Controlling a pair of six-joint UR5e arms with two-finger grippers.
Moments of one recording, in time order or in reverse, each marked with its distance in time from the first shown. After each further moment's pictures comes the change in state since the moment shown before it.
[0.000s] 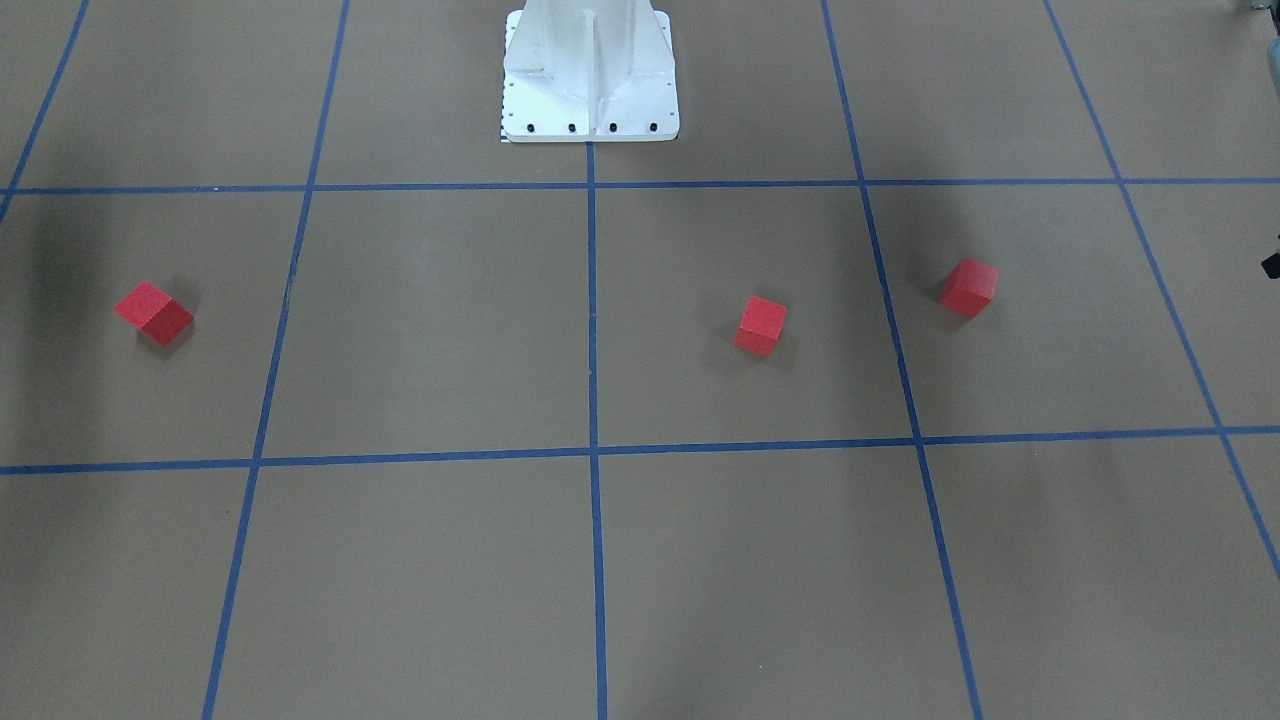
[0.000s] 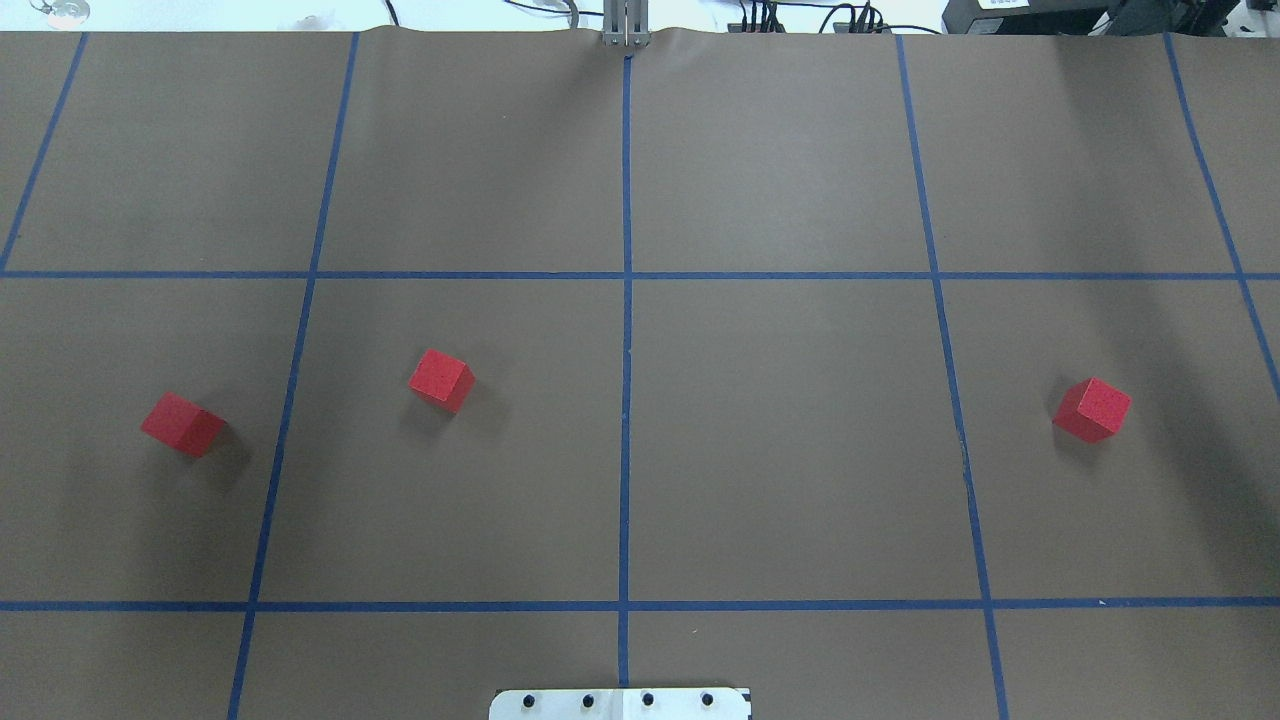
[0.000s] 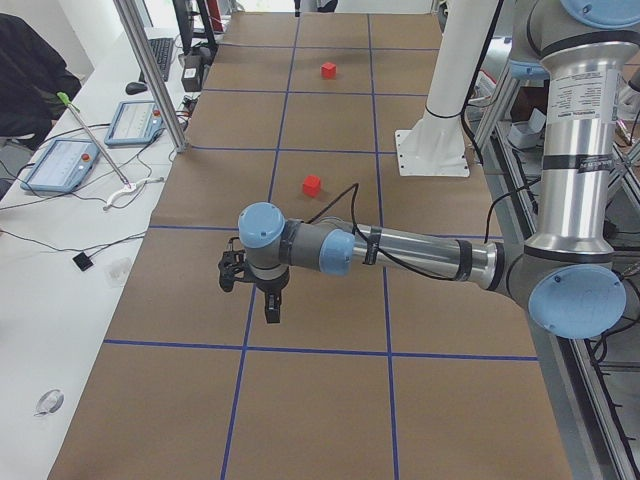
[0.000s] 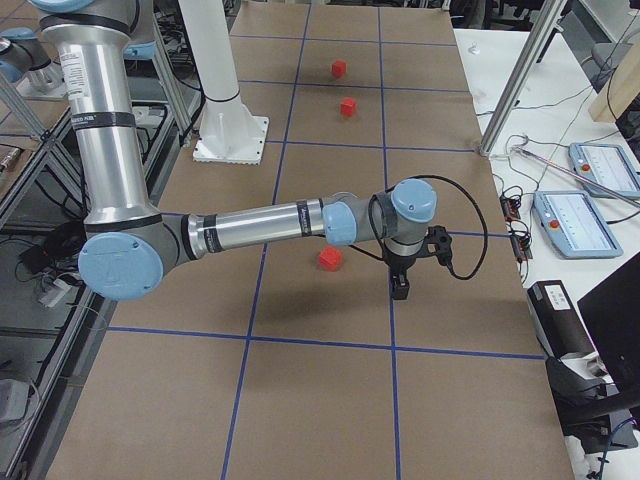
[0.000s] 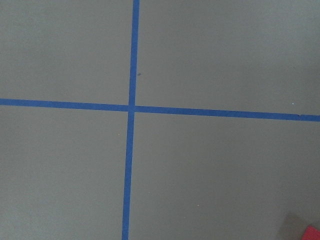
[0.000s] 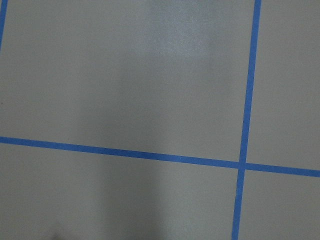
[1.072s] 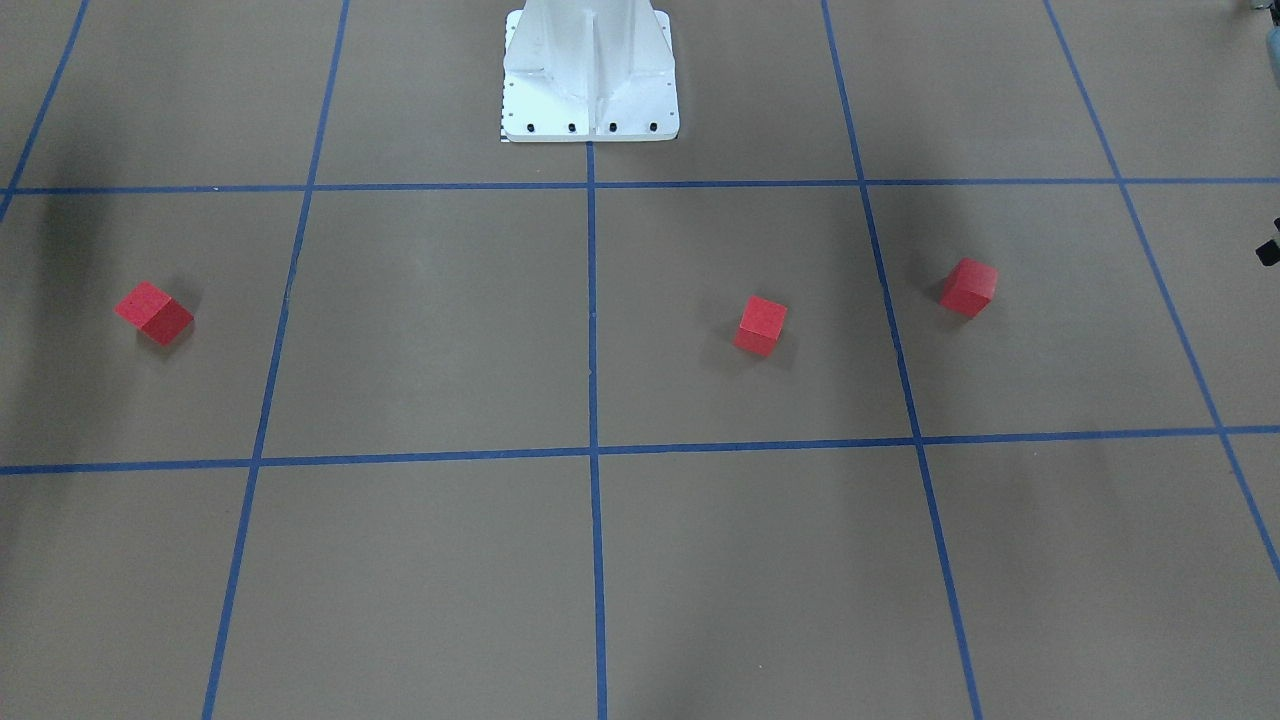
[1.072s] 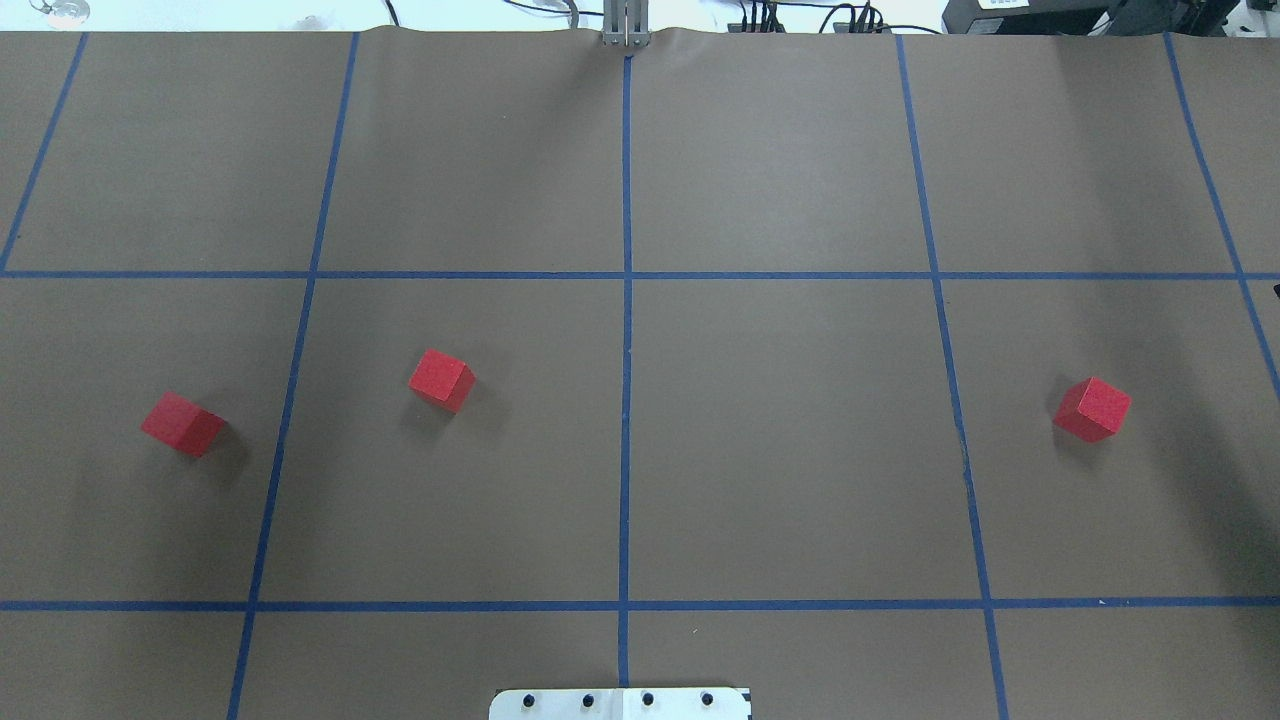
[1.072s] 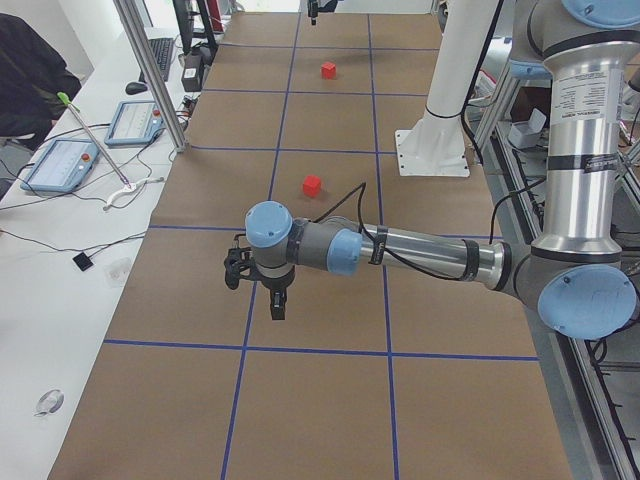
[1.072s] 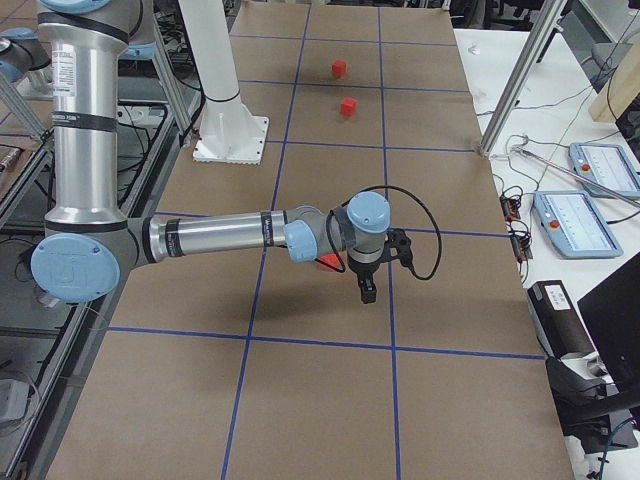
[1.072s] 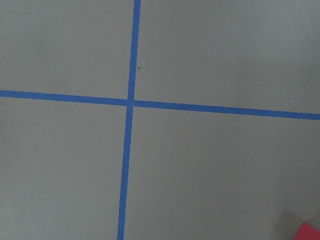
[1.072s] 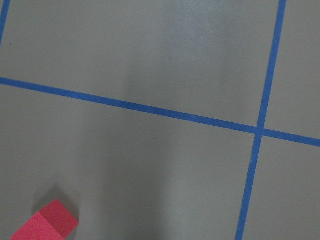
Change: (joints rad) left arm -0.004 0.037 -0.046 -0.011 -0.029 -0.001; right arm -0.076 -0.204 0.099 0.210 0.009 -0.001
